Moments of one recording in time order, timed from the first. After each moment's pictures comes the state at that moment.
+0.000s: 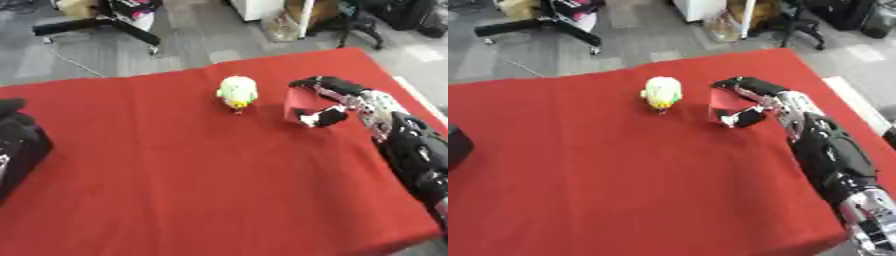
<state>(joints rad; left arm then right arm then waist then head) -0.30 0.17 -0.14 -1.98 -0.40 0.08 -0.03 -0.76 -0.60 -0.03 -0.90 0.74 -0.59 0.08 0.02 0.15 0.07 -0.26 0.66</state>
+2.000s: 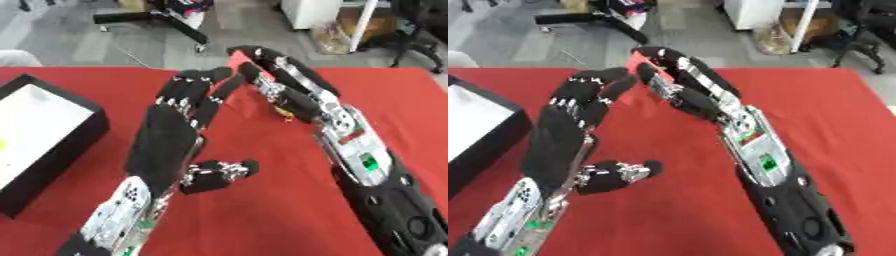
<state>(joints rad) -0.57 0.05 -0.49 -1.69 -1.28 0.00 0.48 -0.67 -0.20 0.22 -1.61 -0.03 -0.06 0.33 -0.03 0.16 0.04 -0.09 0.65</state>
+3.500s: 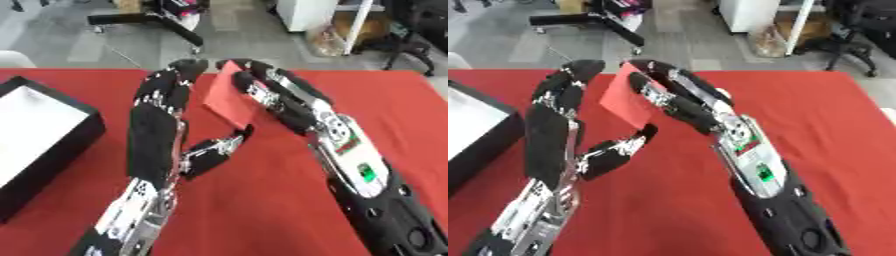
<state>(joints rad) -0.60 0.01 -0.44 -1.62 -1.16 0.11 0.63 -0.66 -0.19 0.24 -1.64 -0.09 0.00 0.37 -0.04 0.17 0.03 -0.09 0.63</state>
